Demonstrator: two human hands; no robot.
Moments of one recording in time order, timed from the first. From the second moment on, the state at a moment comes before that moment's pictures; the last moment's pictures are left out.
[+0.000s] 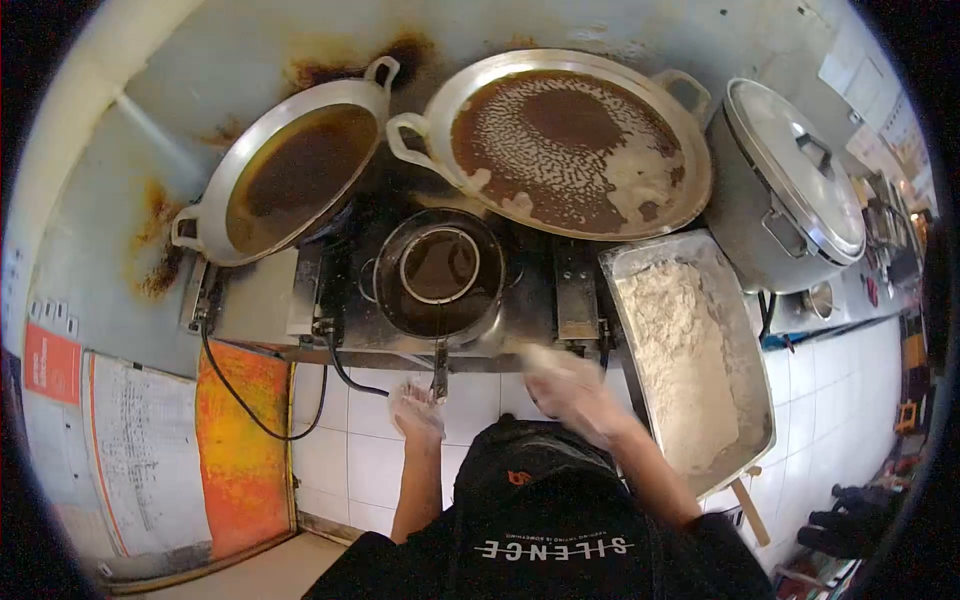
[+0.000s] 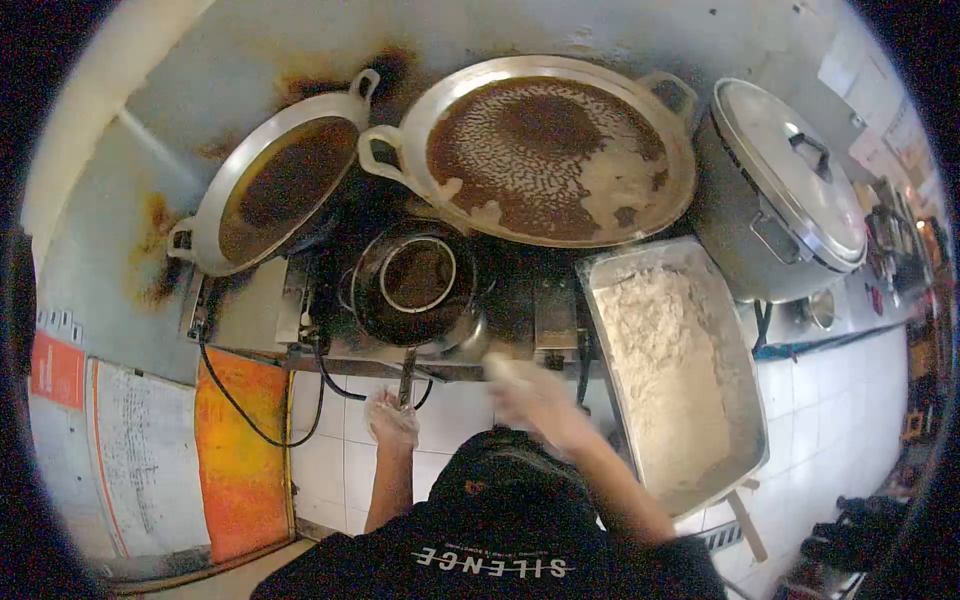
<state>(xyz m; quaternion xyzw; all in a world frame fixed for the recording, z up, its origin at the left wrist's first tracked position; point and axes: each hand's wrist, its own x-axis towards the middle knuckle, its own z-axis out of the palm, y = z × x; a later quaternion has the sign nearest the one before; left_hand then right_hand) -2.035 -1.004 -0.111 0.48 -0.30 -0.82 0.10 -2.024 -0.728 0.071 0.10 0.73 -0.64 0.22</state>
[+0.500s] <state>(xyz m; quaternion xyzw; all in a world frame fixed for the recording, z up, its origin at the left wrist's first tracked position) -1.568 -1.102 -0.411 0.67 -0.26 -0.69 0.02 -2.092 -0.762 0.095 -0.25 0.93 -0.22 0.13</state>
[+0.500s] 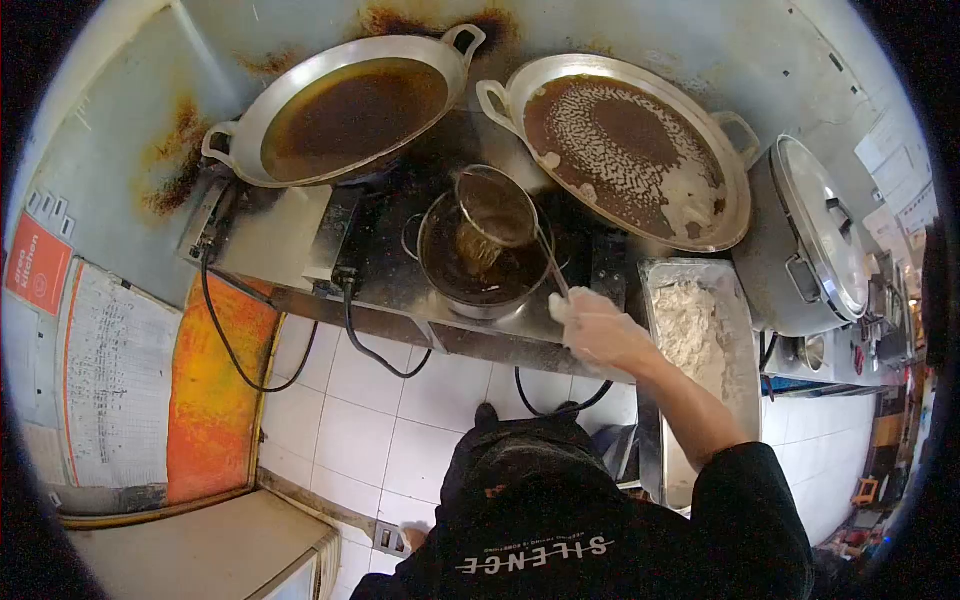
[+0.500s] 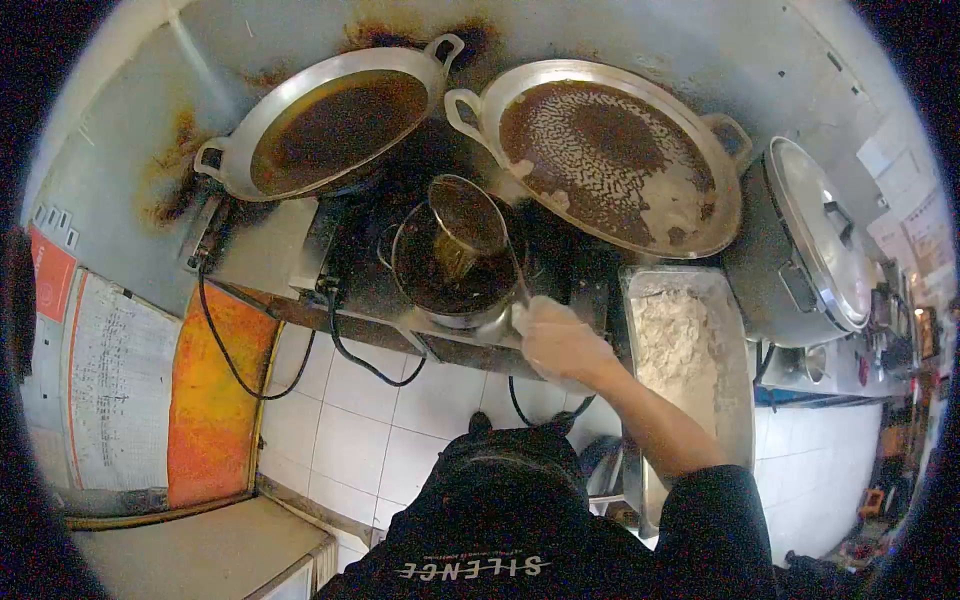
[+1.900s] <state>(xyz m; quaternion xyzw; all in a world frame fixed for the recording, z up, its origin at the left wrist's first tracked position) -1.912 -1.004 -0.309 0.26 -0.58 -0.76 -0.15 -2.353 -0.437 0.178 -0.28 0.86 0.43 0.02</state>
